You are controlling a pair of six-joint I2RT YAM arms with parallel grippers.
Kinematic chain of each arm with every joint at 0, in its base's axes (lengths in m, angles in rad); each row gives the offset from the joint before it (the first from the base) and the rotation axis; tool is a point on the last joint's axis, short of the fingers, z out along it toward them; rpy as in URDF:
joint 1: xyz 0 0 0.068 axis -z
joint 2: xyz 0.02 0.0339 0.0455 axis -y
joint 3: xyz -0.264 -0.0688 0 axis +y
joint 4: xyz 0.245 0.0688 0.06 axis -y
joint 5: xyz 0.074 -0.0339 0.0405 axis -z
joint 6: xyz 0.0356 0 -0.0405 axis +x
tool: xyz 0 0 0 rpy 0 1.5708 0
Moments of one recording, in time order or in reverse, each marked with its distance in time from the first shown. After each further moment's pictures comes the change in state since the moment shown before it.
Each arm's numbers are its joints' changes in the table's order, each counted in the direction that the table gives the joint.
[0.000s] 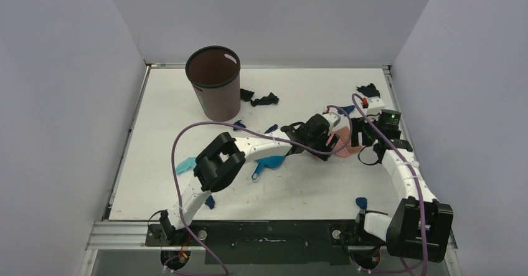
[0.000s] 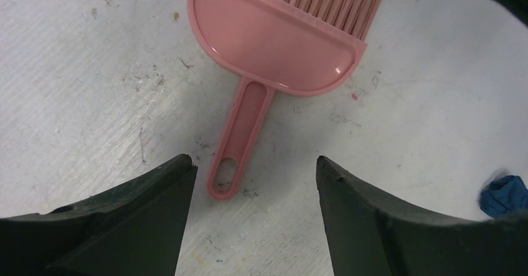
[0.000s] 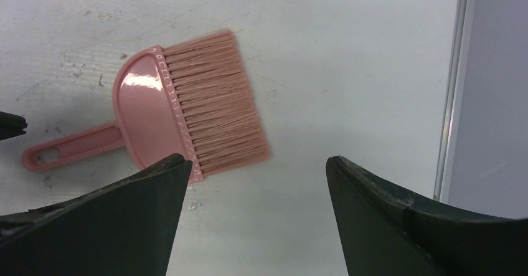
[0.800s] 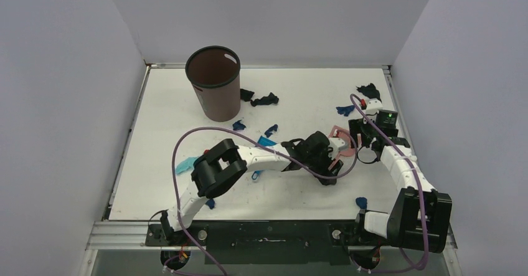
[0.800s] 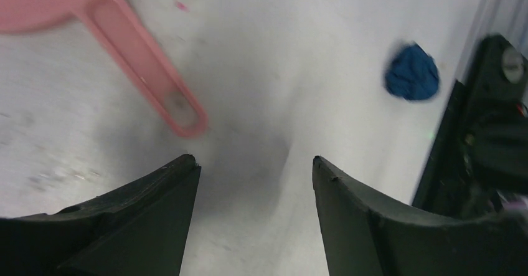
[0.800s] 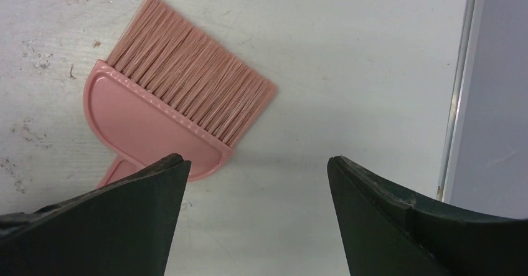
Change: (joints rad) left arm 0.065 0.018 0.165 0.169 0.293 0.085; right arm 0.000 -0.072 0.000 0.007 0.053 -0.005
